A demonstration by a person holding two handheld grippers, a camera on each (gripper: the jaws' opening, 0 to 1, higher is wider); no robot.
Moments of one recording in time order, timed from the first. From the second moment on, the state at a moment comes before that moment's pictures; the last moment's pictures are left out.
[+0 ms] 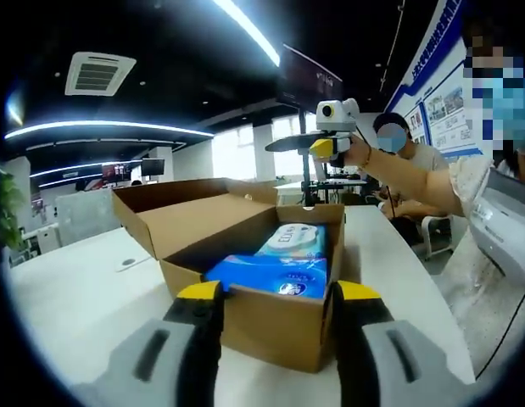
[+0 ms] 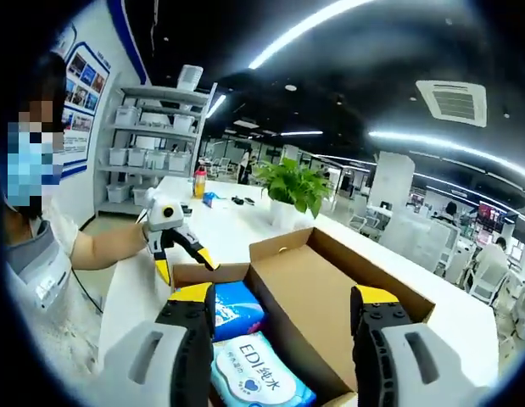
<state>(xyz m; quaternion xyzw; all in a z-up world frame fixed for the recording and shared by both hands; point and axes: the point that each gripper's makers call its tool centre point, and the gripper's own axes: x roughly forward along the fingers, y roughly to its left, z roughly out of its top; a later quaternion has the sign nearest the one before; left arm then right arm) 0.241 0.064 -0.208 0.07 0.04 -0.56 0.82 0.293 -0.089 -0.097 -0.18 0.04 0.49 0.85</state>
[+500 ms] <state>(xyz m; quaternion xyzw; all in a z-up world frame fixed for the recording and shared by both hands) 0.242 0.065 -0.208 0.07 0.04 -0.56 0.82 0.292 -0.090 -0.142 -0.31 0.15 0.51 0.79</state>
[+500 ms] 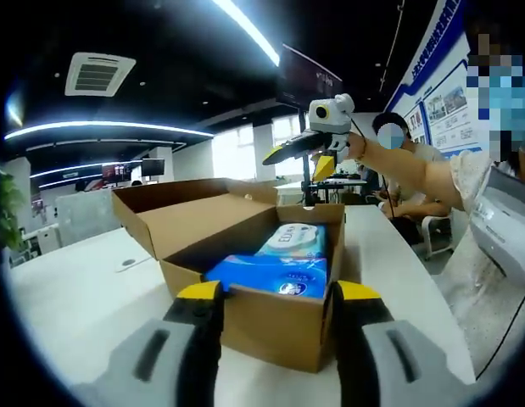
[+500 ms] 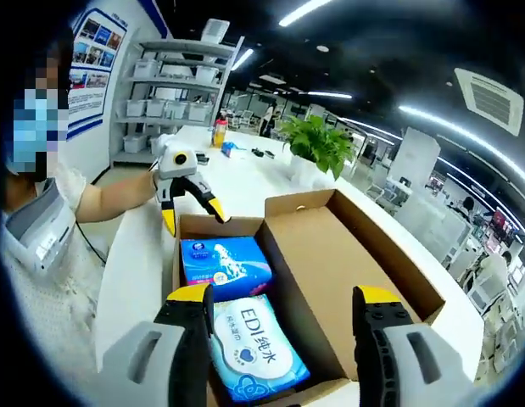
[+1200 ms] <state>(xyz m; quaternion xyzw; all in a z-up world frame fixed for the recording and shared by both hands) 0.241 0.064 -0.208 0.07 0.04 -0.56 0.82 0.280 -0.081 -0.208 -0.46 0.26 0.54 0.66</state>
